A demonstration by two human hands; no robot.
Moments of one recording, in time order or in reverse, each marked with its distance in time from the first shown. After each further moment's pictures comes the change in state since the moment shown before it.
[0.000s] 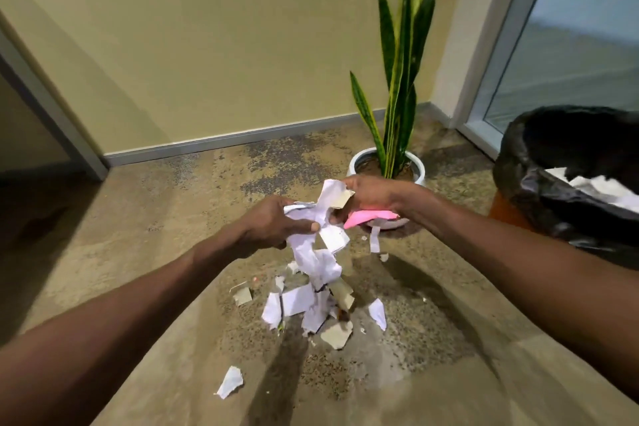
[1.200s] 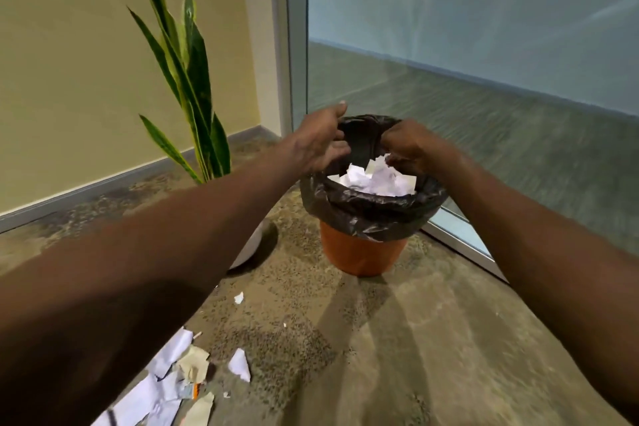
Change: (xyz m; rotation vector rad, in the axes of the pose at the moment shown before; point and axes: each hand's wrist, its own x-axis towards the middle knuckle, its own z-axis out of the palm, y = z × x) left_hand 0.121 0.306 0.233 -0.710 -0.398 0.058; right_hand -0.246 0.107 -0.213 0.077 1.144 0.454
